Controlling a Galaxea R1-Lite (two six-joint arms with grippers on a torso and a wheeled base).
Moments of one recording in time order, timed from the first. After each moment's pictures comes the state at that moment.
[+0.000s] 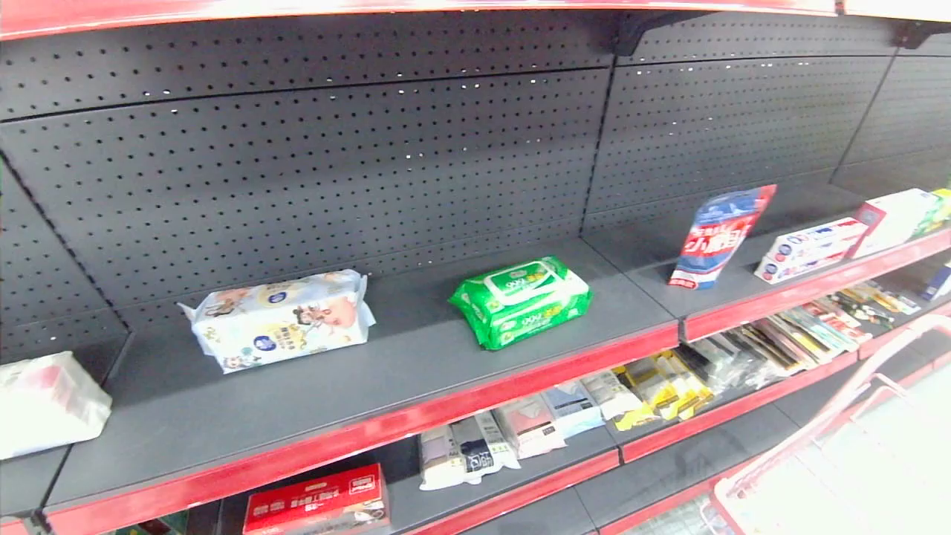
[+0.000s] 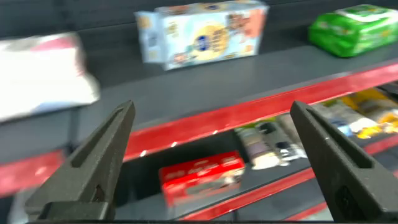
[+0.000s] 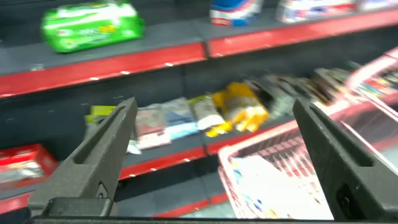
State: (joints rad) left arm 0.00 0.00 0.00 0.00 -0.03 0.00; right arm 0.00 0.00 0.00 0.00 0.02 0.00
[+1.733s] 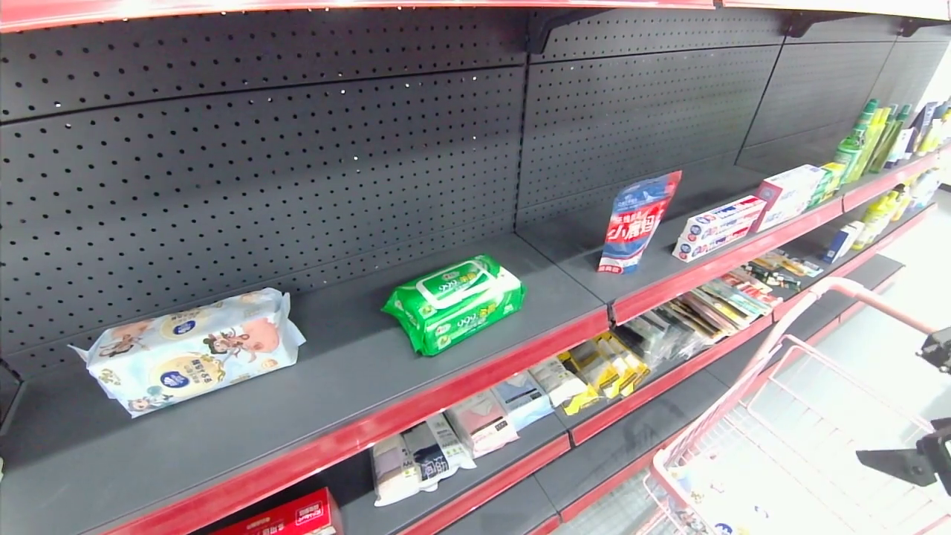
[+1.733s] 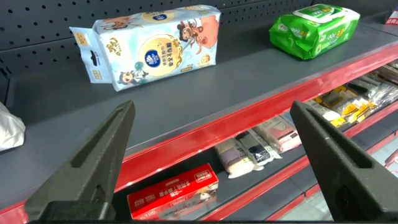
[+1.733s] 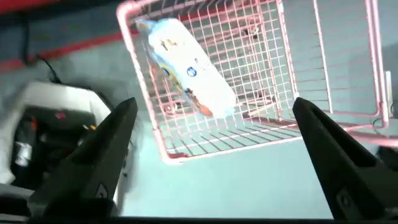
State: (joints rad) left arm 0.00 0.00 0.00 0.00 -0.03 0.00; right arm -0.46 1.36 -0.56 0.12 0.23 -0.63
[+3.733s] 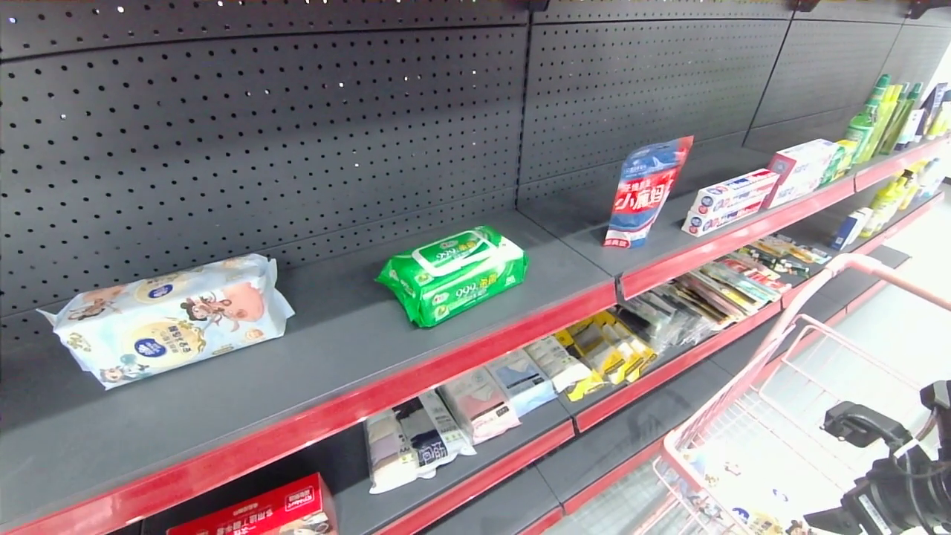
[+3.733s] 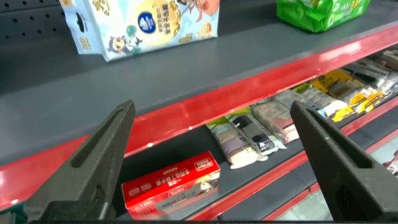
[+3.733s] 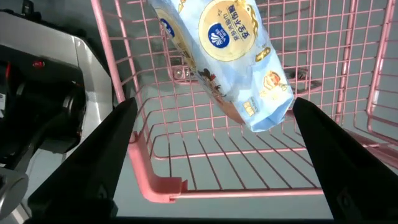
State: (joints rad) left arm 0.00 0.00 0.00 0.00 -0.03 0.00; right arm -0.50 1.90 -0.41 -0.31 0.22 -0.81
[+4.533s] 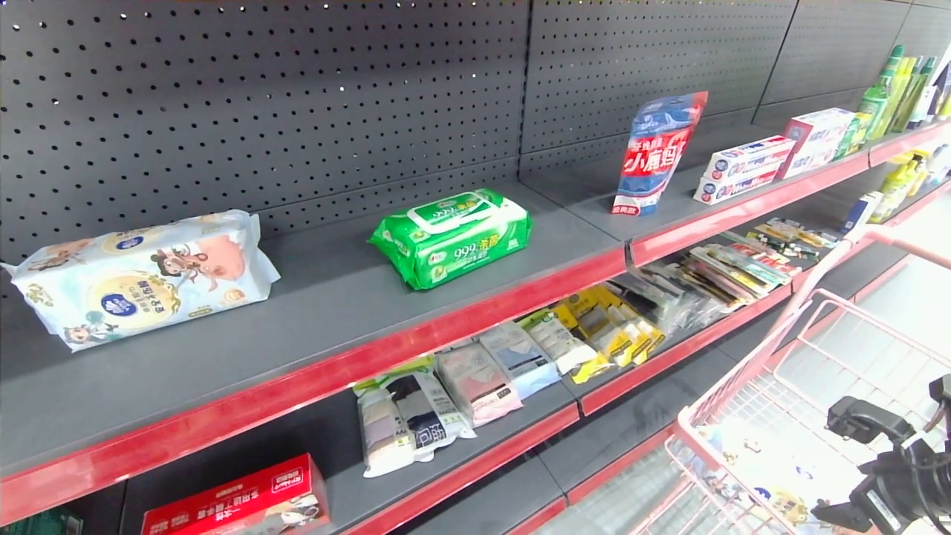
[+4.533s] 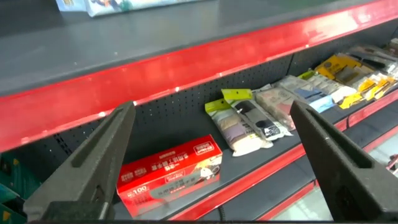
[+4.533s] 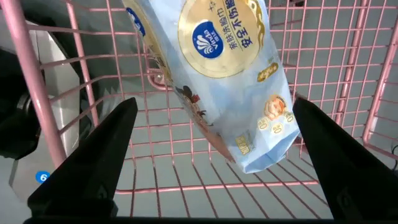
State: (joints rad) left arm 0.00 0.00 0.00 0.00 -0.03 0.00; right arm -0.54 1.92 -0.46 -0.31 0.22 -0.95
